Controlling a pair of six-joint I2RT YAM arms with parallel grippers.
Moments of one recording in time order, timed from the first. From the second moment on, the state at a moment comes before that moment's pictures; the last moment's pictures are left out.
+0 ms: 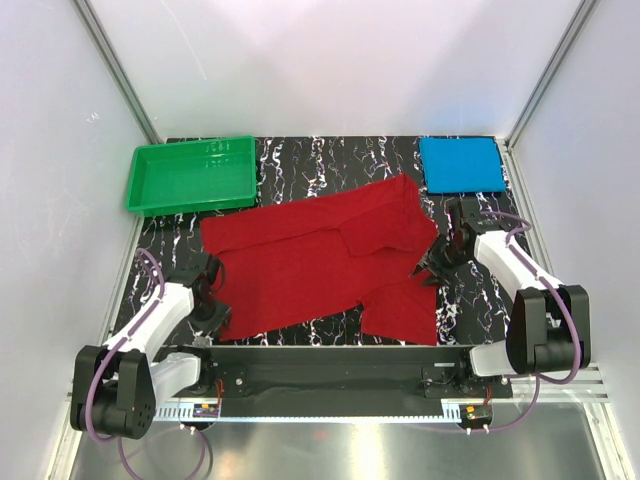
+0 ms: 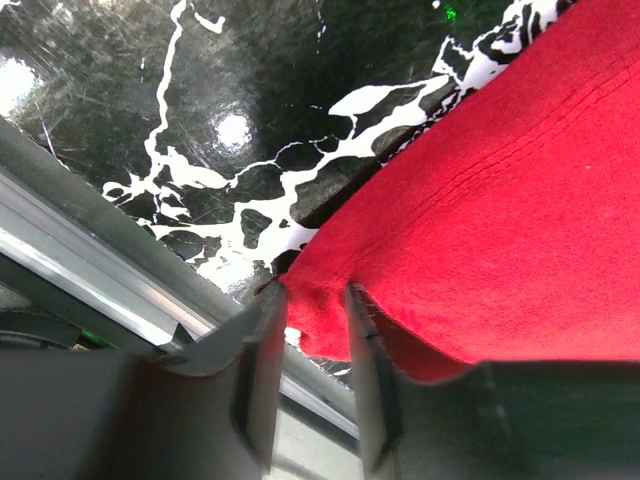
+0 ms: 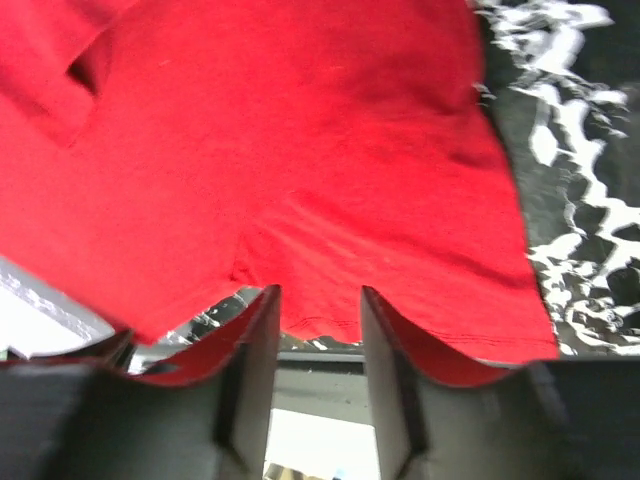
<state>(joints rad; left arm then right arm) -0.13 1.07 0.50 -0.95 -0.11 -1.12 0.08 1.40 0.89 -0.78 -0.31 0.75</state>
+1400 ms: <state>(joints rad) -0.13 1.07 0.54 -0.85 -0.08 -1.10 0.03 1.44 0.71 -0.78 -0.07 0.84</state>
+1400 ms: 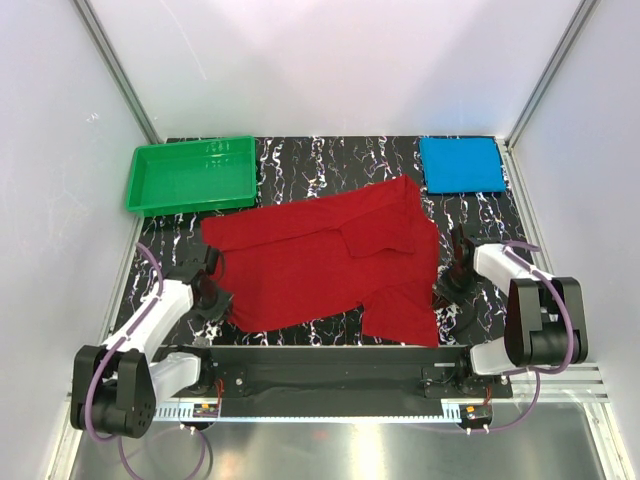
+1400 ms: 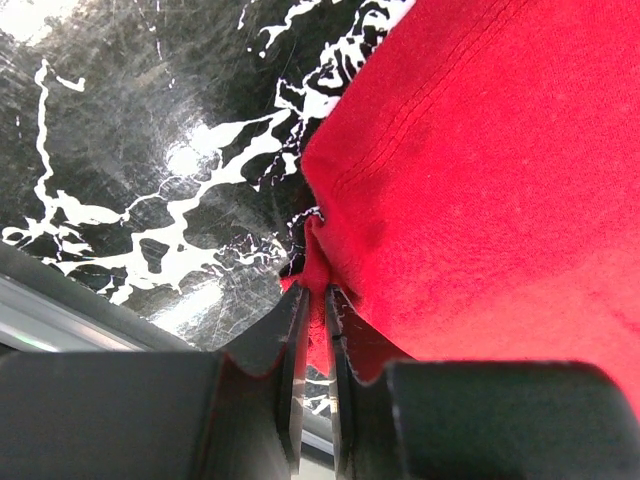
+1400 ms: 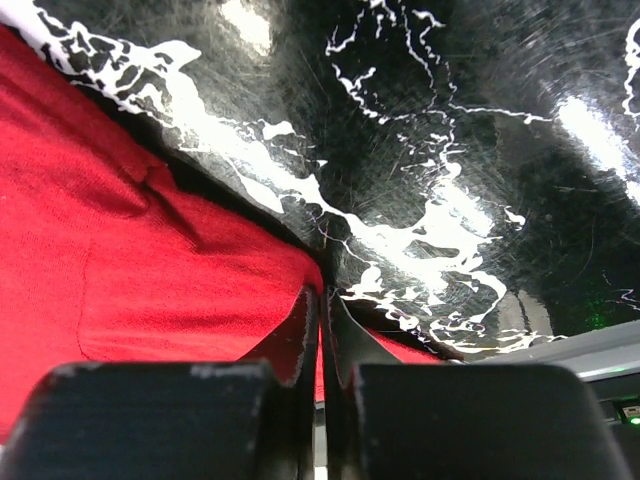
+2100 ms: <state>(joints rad) -0.13 1.02 0.59 -0.97 -0.11 -1.12 0.03 1.46 0.99 -0.77 -0.16 0.67</state>
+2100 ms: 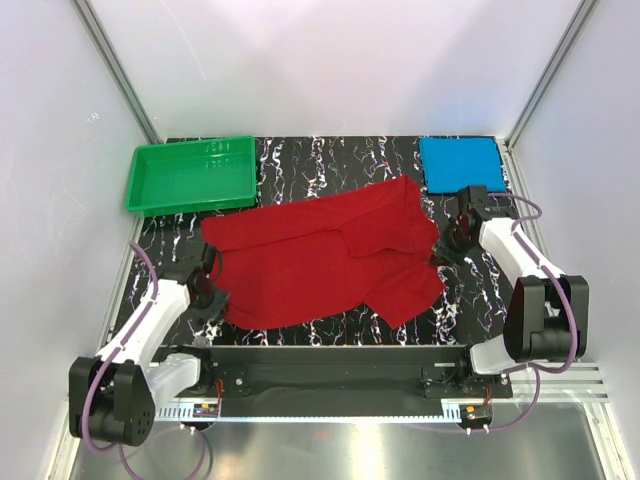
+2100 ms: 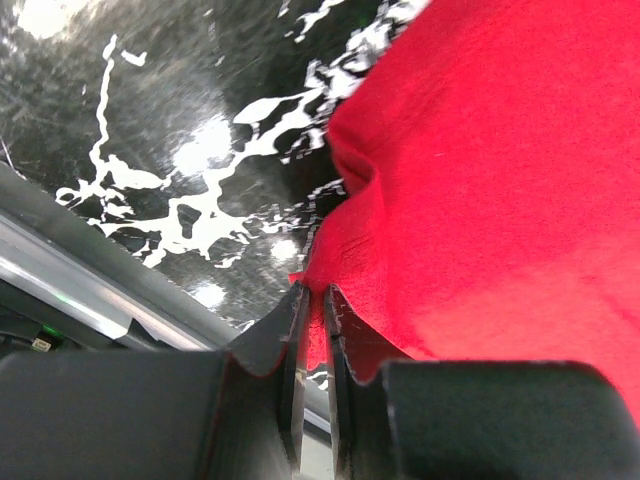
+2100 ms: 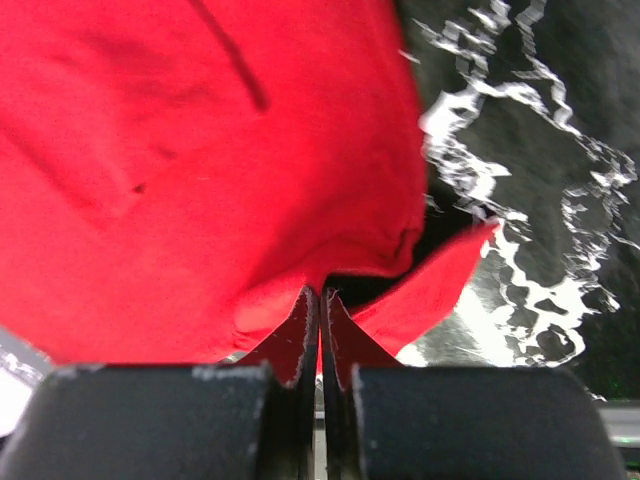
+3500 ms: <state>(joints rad) 0.01 1.37 0.91 -0.93 -0.13 -0.89 0.03 1.82 1.50 -0.81 -0.28 0.65</state>
